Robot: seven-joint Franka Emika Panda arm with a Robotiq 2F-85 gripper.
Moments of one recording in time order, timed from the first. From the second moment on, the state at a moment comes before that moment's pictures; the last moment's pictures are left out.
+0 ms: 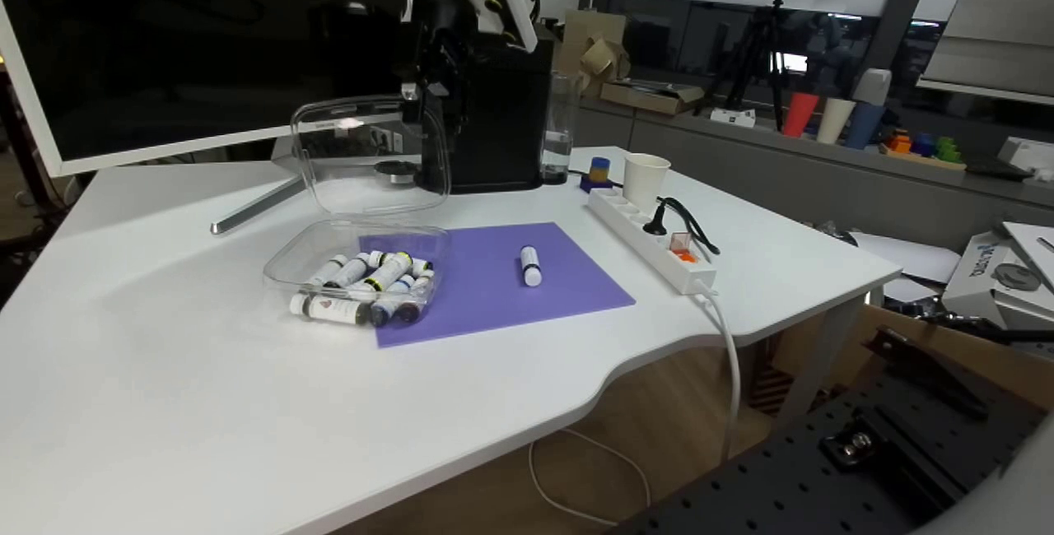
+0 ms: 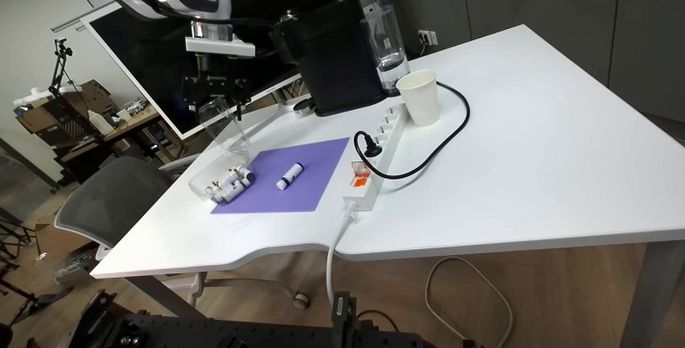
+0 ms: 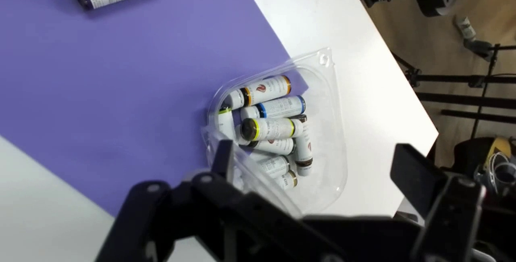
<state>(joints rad) -0.05 0.58 0.15 -1.63 0.21 1.74 -0.81</state>
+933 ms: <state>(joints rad) -0.01 0.54 0.16 -1.68 0.17 1.47 -0.93</state>
